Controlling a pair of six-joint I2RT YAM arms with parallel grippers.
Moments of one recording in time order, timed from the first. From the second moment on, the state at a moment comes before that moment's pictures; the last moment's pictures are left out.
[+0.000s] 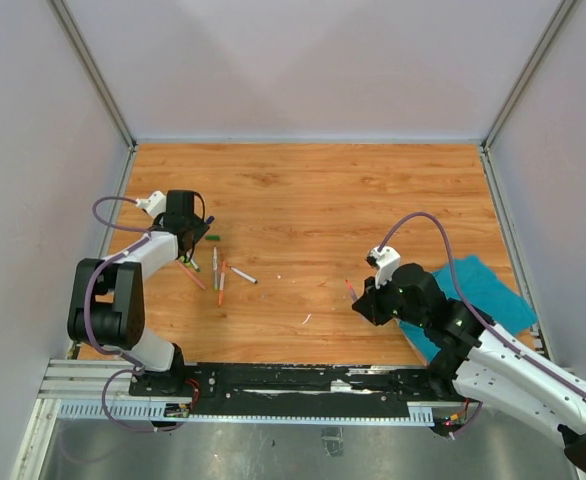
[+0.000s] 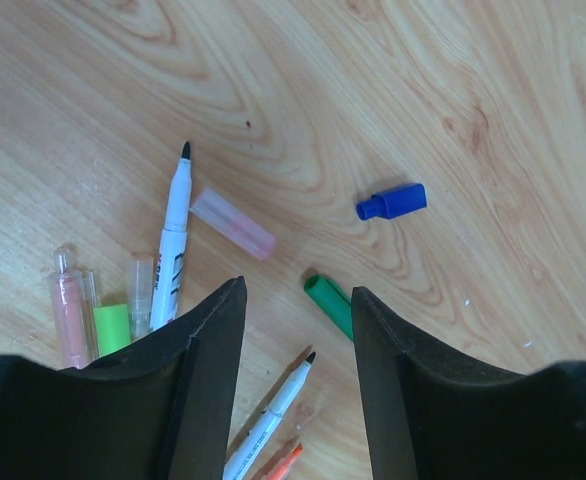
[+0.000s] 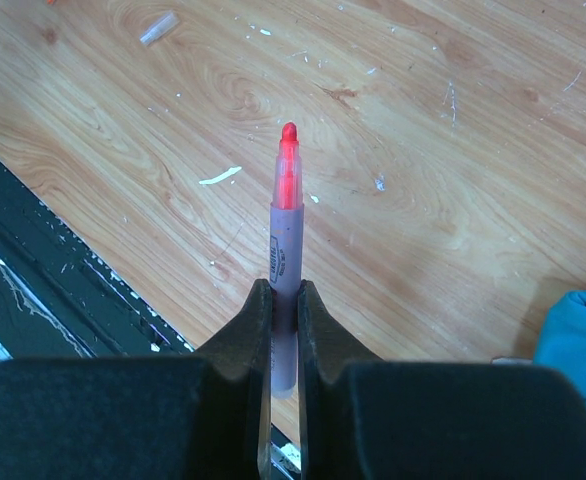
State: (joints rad) left arm -0.08 1.52 0.80 -0.10 -0.34 -0.86; right arm 0.83 0.66 0.51 -0.45 -0.02 0.31
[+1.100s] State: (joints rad) left arm -0.06 1.61 0.87 -0.16 -0.43 -1.04; right arm 0.83 0.67 0.47 -0.44 0.00 0.34
